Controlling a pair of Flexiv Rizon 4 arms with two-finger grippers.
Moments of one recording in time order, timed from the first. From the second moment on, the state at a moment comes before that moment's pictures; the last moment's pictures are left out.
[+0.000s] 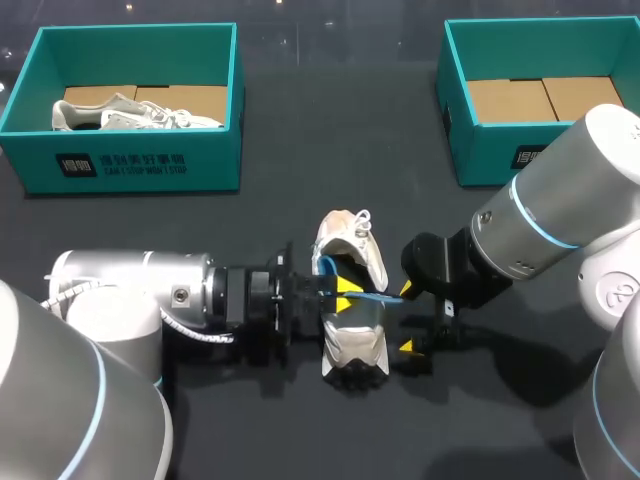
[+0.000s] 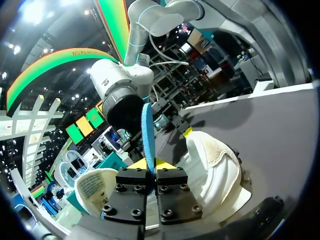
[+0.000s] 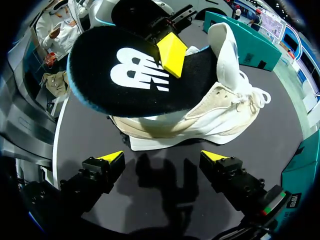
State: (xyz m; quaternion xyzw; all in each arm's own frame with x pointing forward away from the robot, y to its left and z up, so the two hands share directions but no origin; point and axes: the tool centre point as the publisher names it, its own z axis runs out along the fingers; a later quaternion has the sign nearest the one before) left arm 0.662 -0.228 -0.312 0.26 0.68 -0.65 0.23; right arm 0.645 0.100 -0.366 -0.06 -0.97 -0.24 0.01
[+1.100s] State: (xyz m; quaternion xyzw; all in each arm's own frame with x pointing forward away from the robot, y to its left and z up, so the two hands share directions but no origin) left arm 0.677 -0.224 -0.292 0.34 0.72 -0.57 0.18; right arm 0.645 0.100 -0.366 -0.06 -0.97 -0.24 0.01
